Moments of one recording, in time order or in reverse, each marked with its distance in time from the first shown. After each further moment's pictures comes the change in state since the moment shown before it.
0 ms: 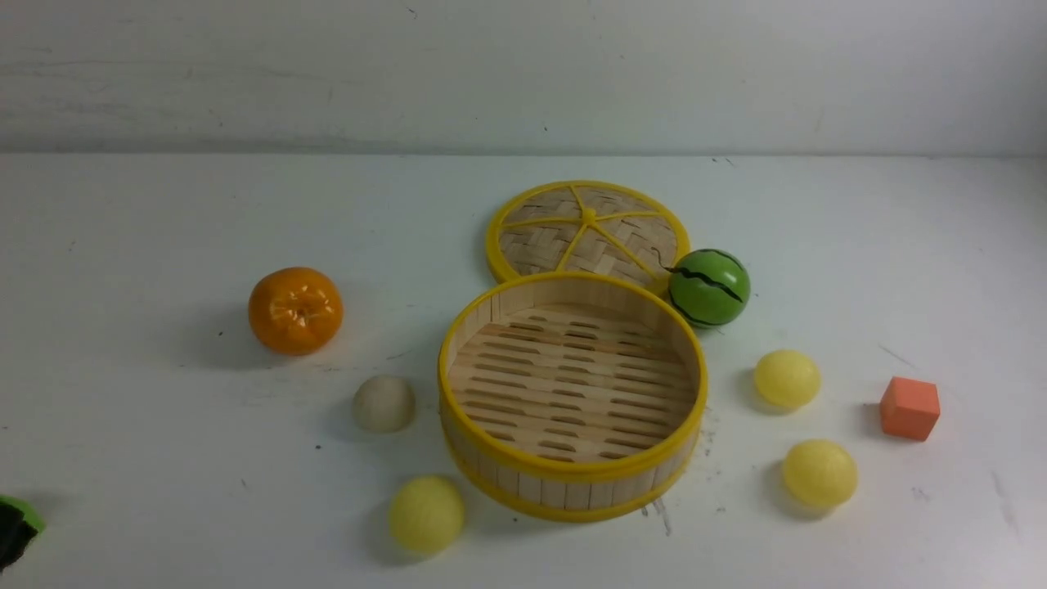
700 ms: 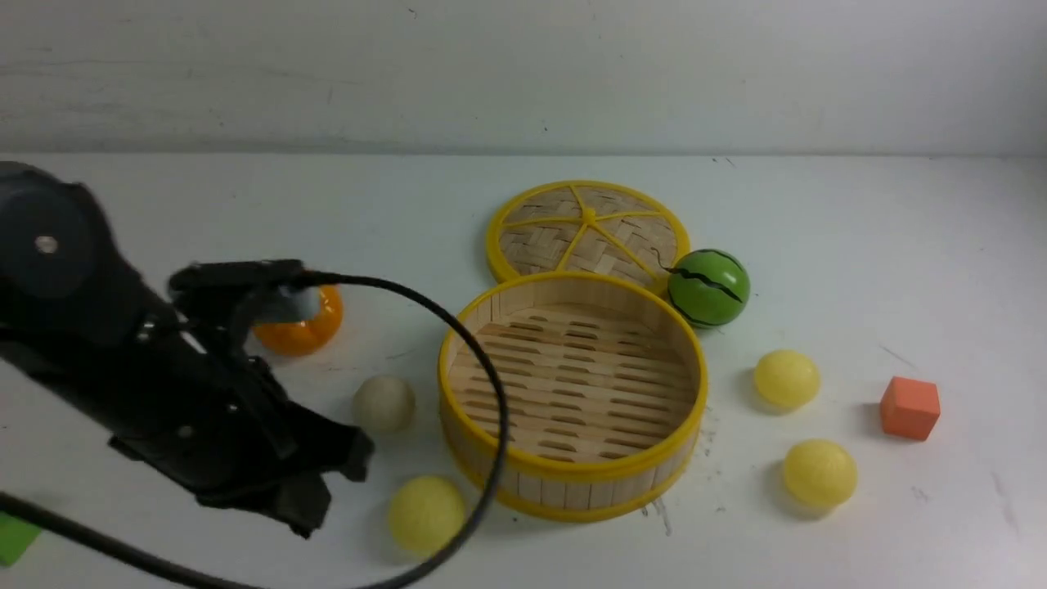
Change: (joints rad) right arm 0.000 0.000 0.000 0.000 0.000 0.000; left arm -0.329 1.396 -0.858 0.446 0.729 0.296
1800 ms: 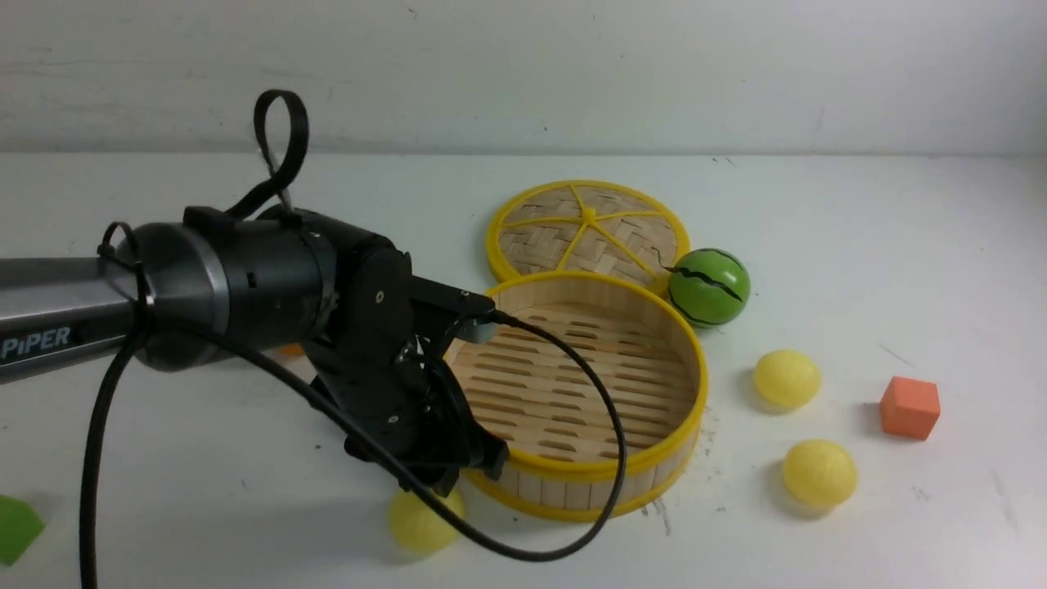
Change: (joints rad) right arm 0.000 0.000 0.000 0.000 0.000 0.000; left arm -0.115 0.383 -0.195 0.184 -0.199 -0.020
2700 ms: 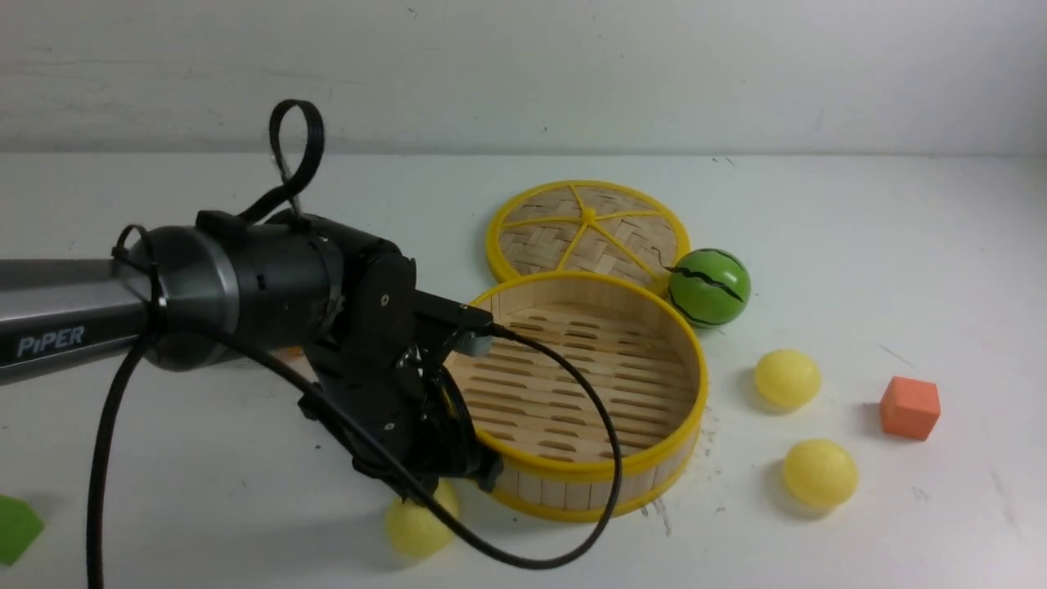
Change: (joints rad) right arm 0.000 0.000 0.000 0.000 0.000 0.000; left arm 0.000 -0.022 -0.007 0.004 0.070 0.000
